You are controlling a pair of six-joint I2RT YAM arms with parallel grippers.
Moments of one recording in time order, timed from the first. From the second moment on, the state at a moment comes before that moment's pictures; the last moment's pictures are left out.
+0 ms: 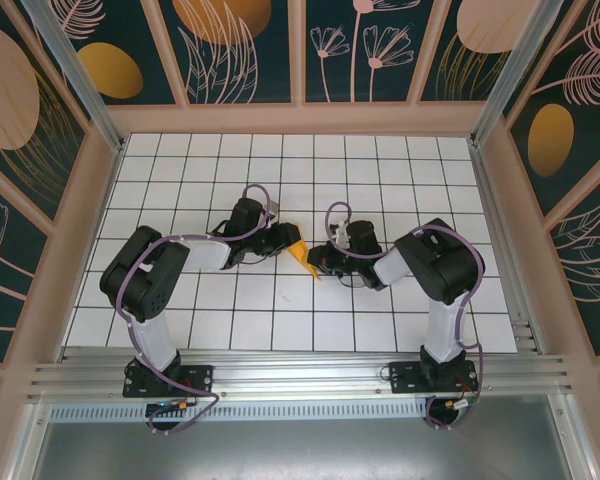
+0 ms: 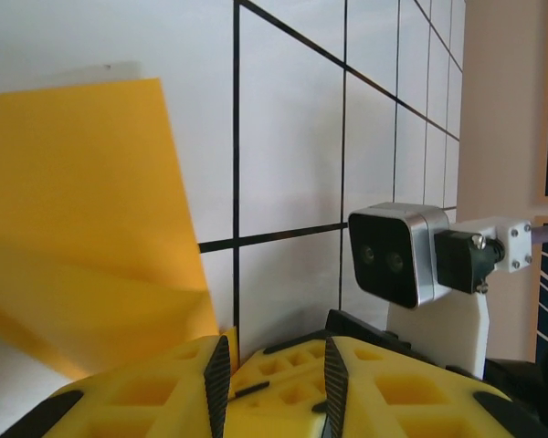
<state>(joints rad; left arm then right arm) -0.53 1.83 0.85 0.33 0.52 -0.97 0.54 1.93 0.62 0.75 -0.66 1.02</state>
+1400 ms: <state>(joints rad) -0.53 1.93 0.87 0.35 0.52 -0.91 0.51 1.95 0.62 0.78 -0.69 1.07</state>
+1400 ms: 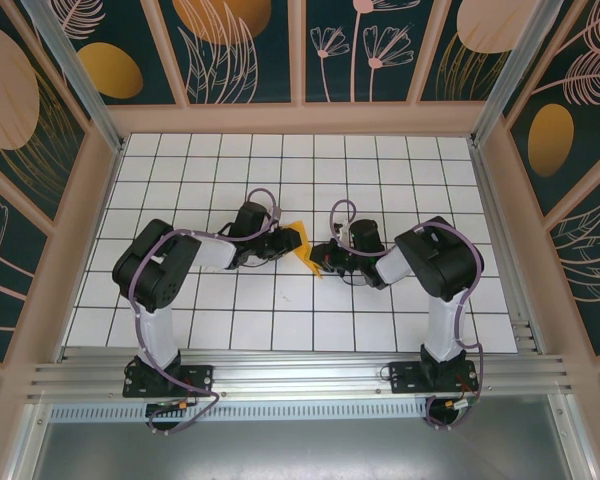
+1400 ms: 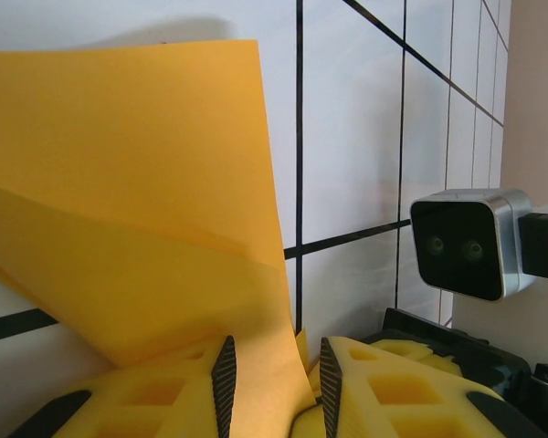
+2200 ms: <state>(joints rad) -0.54 1.96 1.03 0.06 0.46 -0.82 0.51 1.91 0.68 0.59 -0.70 0.96</state>
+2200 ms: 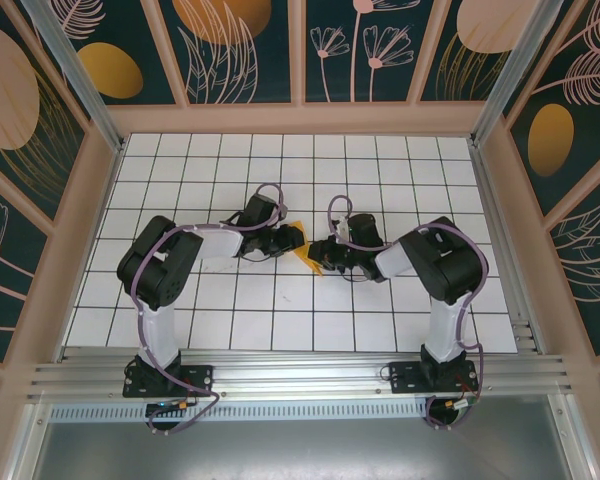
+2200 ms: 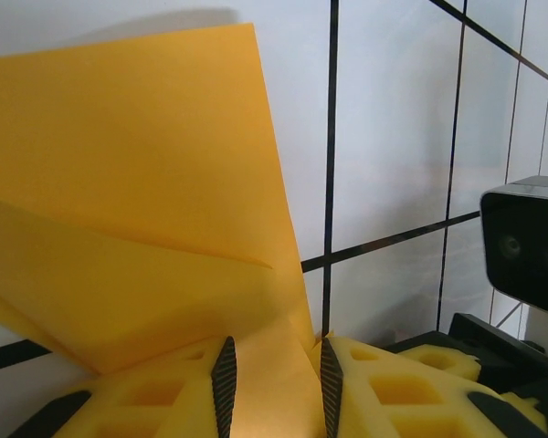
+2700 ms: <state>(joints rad) -0.54 1.97 1.06 0.01 0.46 -0.82 0.51 1.85 0.71 0.37 -0.70 0.78</state>
